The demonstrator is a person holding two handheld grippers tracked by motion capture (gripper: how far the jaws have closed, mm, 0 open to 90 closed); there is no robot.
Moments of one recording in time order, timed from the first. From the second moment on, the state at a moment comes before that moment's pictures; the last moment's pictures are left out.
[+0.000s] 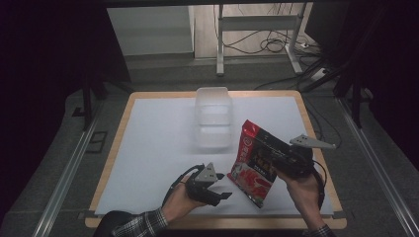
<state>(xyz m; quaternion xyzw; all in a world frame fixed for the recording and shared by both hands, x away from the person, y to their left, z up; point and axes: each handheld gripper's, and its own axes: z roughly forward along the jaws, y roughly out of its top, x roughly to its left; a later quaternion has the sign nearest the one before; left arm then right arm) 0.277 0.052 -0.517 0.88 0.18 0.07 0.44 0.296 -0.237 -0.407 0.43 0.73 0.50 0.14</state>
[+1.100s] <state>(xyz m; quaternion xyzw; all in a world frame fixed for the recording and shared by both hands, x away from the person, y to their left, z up) 0.259 0.085 -0.523 0.88 0.22 0.09 0.41 0.374 -0.244 -0.362 0.43 0.72 0.51 0.20</state>
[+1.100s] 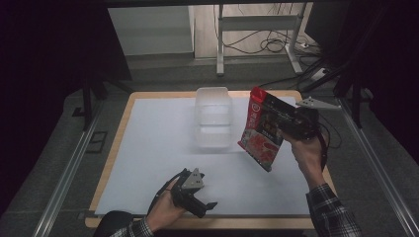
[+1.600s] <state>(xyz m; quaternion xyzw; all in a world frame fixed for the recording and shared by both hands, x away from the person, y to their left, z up) 0.260 0.091 -0.526 0.88 0.22 0.09 0.41 0.412 -0.229 -0.348 0.41 0.72 0.52 0.22</state>
